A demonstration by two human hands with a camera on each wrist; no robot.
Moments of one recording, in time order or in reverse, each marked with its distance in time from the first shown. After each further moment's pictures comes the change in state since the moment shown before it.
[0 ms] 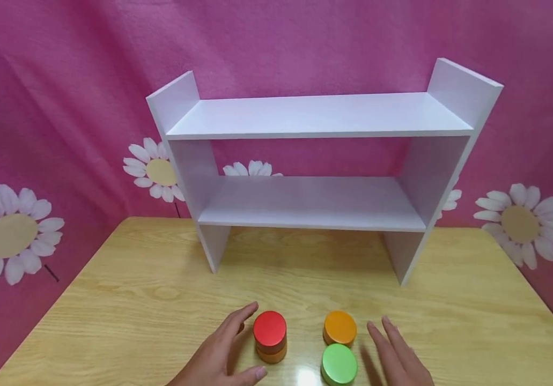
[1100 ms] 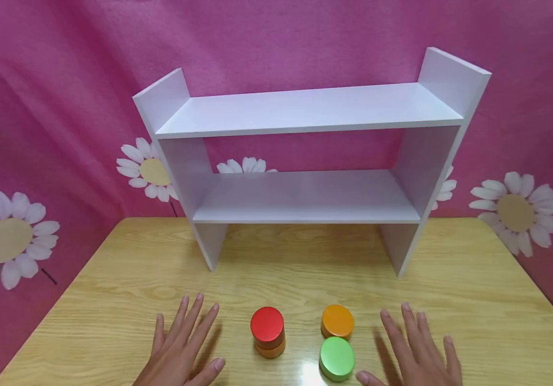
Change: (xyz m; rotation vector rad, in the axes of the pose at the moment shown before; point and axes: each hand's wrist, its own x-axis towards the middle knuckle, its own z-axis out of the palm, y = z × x) left_hand -0.033 -0.035 -0.024 0.608 0.151 -0.055; right_hand -0.006 -0.021 -0.016 -0.369 -0.139 0.317
